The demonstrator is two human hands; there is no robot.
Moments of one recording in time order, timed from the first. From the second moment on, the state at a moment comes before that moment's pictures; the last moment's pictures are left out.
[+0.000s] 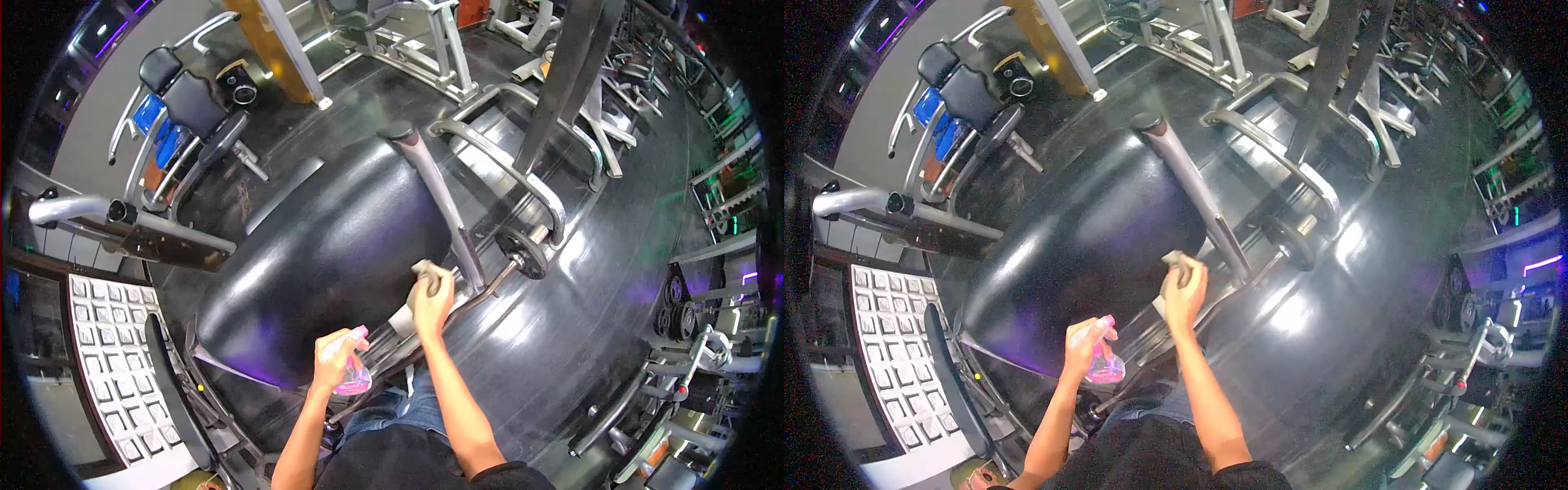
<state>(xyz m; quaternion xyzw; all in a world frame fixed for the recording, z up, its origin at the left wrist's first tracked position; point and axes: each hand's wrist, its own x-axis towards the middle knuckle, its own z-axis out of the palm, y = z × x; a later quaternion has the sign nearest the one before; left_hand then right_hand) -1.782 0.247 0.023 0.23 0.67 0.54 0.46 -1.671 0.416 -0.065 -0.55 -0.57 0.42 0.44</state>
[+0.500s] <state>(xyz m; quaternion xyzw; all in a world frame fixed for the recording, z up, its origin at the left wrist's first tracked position) -1.790 0.151 0.026 0.15 0.69 0.57 0.42 -1.689 0.312 -0.057 -0.48 -0.62 0.45 0.43</state>
